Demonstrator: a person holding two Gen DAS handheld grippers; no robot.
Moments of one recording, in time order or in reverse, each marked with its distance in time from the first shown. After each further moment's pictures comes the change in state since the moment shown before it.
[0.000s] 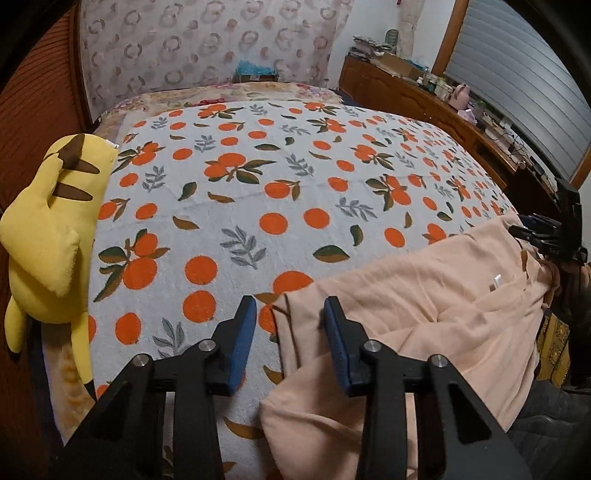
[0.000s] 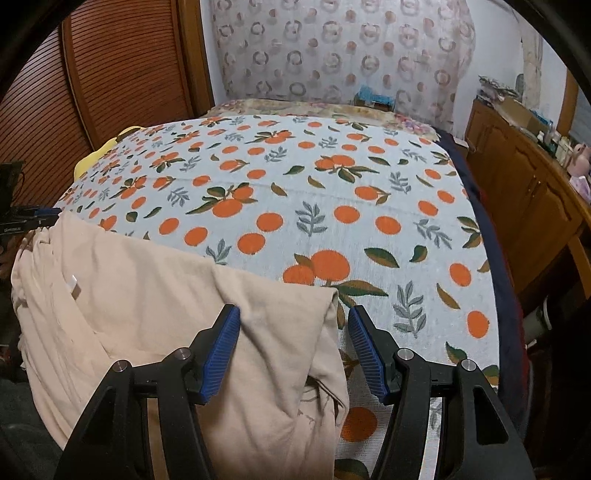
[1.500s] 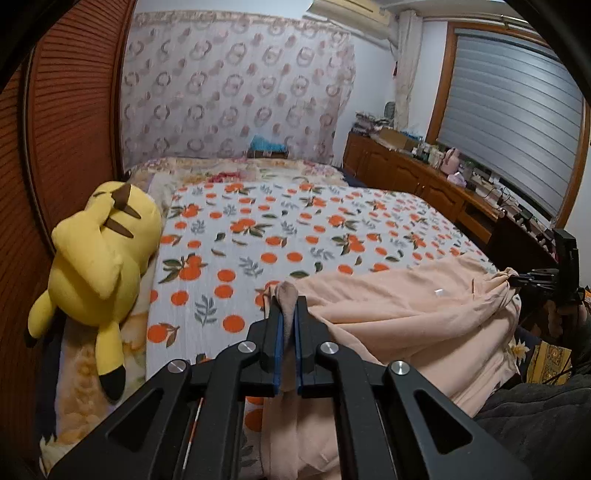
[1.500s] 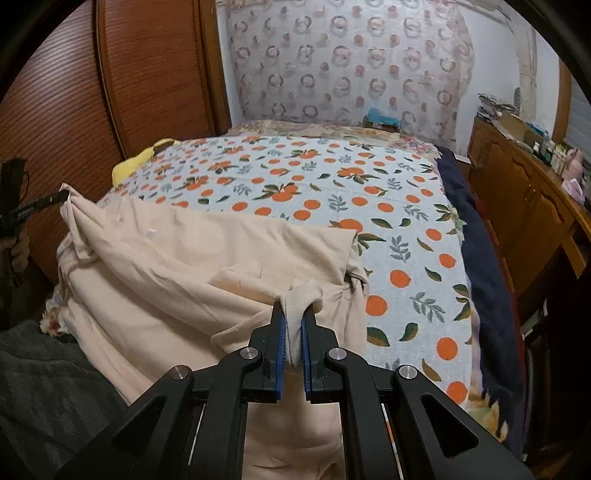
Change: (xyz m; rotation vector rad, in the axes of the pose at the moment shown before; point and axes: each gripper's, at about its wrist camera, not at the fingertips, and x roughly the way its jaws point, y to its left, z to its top) left arm -0.107 -0.020 -0.058 -0.037 -0.323 0.038; right arm -0.110 0.008 -0.068 -0.018 -0.119 0.031
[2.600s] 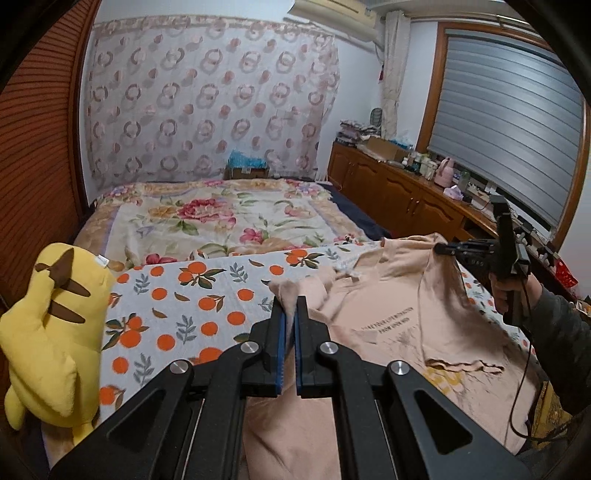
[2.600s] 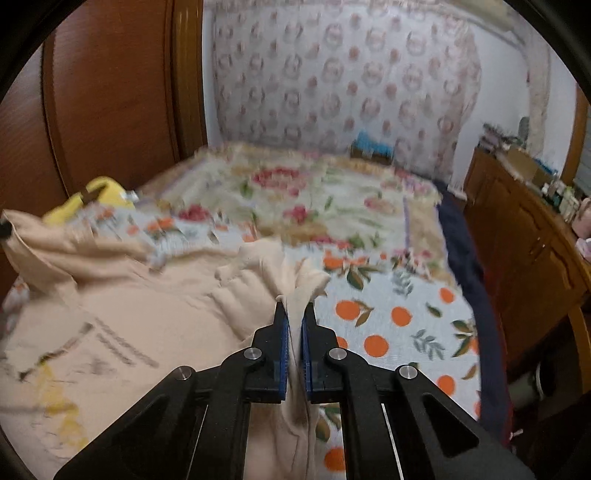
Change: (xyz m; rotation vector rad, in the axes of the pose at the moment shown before) left arm 0.120 -0.005 0.135 0.051 -0.046 -0.072; right arm 0.186 -0.035 0.253 -0.041 -0.089 -0.072
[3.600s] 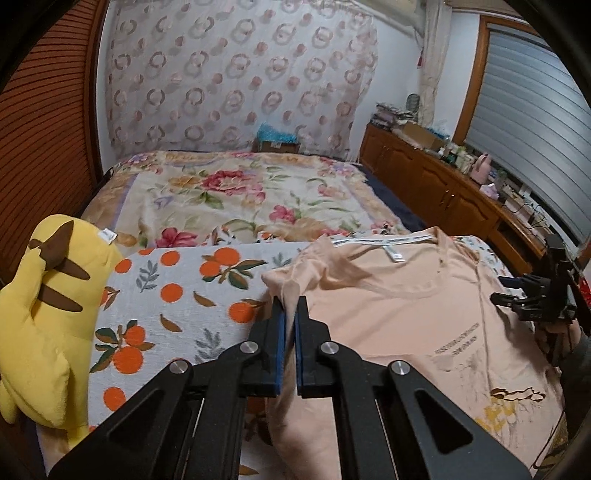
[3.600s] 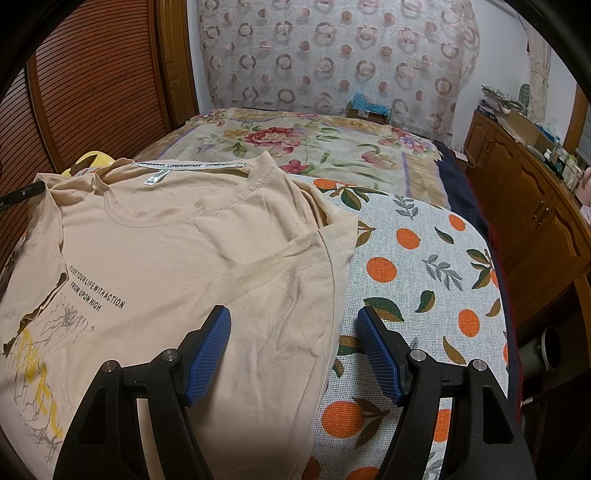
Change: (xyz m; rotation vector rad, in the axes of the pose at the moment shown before) left arm 0.091 0.049 0.010 -0.083 0.095 0.078; right arm 0.036 0.007 -0.028 0.044 0.174 0.004
